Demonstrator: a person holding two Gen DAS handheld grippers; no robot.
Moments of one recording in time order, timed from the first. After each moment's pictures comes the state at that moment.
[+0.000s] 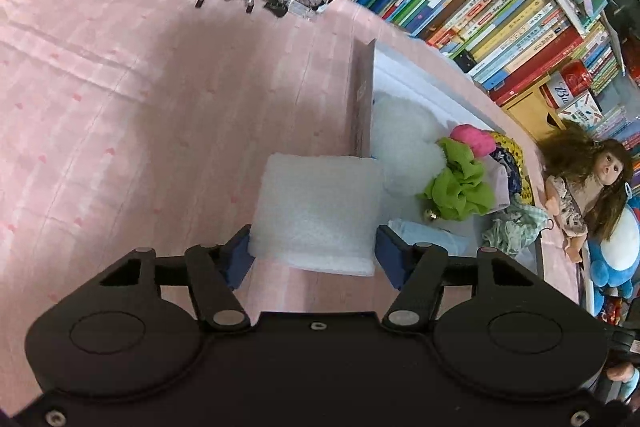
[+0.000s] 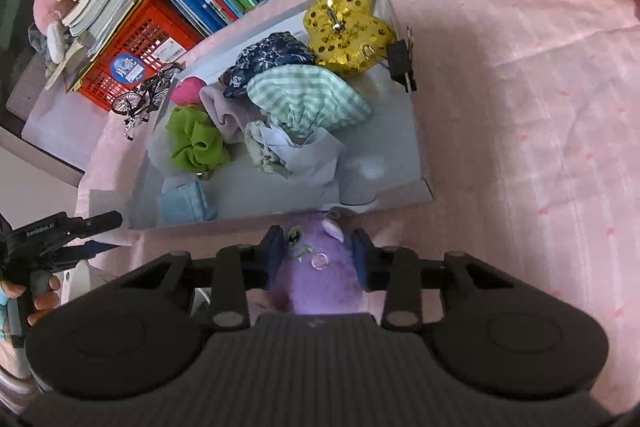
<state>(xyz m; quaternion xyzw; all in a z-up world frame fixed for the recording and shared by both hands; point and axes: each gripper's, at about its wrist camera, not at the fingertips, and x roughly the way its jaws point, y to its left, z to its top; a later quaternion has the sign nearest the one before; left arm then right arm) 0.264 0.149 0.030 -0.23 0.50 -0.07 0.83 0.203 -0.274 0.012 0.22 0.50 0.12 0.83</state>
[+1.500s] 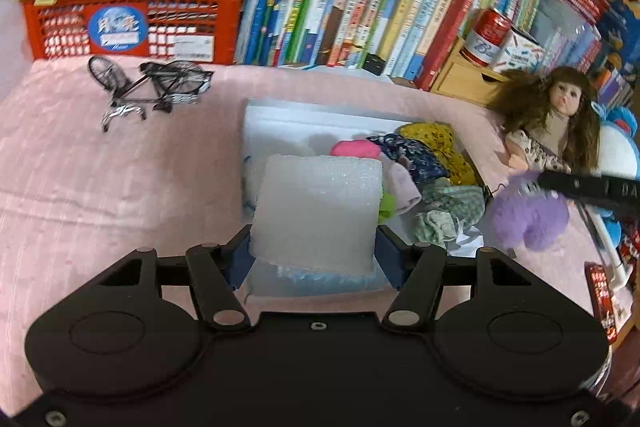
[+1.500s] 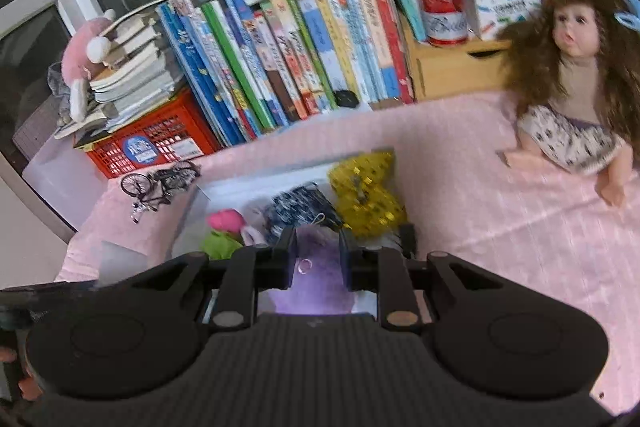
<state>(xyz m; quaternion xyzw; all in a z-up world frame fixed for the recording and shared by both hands) 0.249 0.044 0.109 -0.07 0.43 -0.13 0.89 0.213 -0.256 0.112 0.15 0.37 0.07 0.92</state>
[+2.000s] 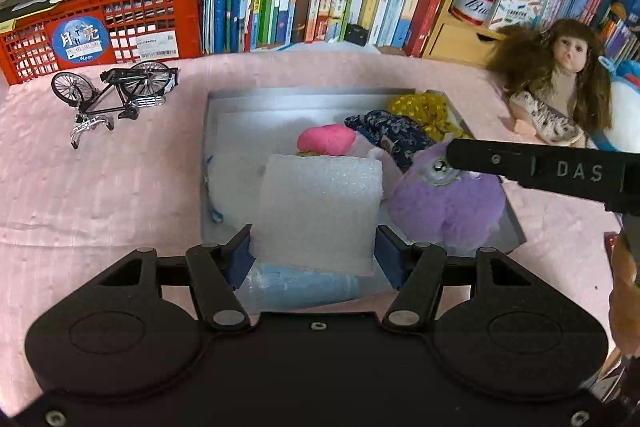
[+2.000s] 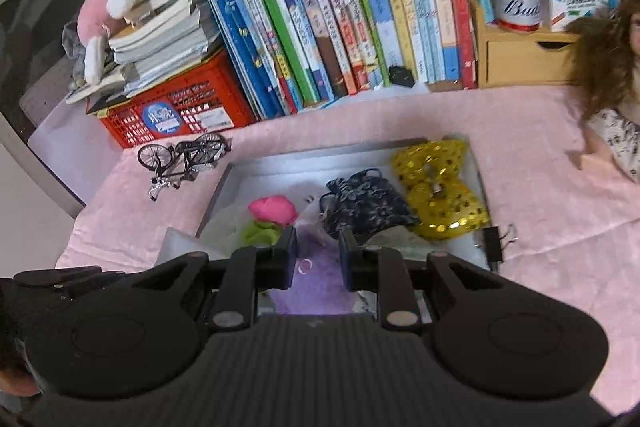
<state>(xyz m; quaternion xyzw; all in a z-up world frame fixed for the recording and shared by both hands) 0.276 -0.002 0.095 -0.01 0.46 -0.14 0.88 0.252 -0.197 0.087 0.12 0.40 0.11 0.90</state>
